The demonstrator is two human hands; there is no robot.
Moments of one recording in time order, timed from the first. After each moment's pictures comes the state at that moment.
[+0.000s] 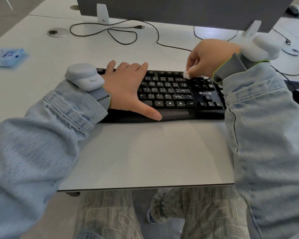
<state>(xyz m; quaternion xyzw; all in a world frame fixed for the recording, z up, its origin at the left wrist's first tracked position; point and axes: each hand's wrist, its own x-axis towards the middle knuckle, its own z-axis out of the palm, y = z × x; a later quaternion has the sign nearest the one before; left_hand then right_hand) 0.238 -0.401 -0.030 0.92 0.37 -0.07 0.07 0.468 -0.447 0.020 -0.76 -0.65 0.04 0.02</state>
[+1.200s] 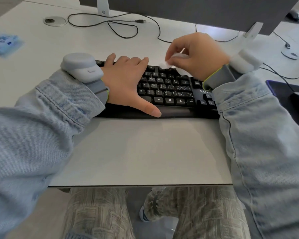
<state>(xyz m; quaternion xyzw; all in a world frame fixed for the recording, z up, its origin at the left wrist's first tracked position) 0.240 -0.402 -0.031 0.93 0.37 -0.06 0.05 0.454 -0.437 -0.003 -0.63 -0.74 0.00 0.22</state>
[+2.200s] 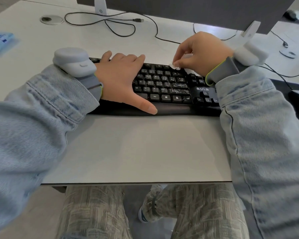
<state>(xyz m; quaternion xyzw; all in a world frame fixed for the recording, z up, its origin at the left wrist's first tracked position) 0.240 -0.399 -0.032 0.93 0.37 -0.07 0.05 0.466 -0.445 0.002 -0.70 -0.70 -0.01 0.14</state>
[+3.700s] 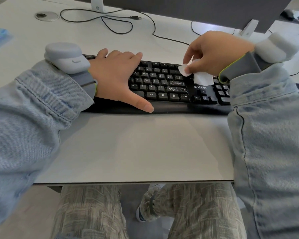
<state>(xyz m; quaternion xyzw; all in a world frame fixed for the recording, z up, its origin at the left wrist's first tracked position) 0.239 -0.398 -0.033 0.93 0.37 -0.07 0.05 0.472 -0.468 0.018 -0.74 -0.67 0.00 0.05</state>
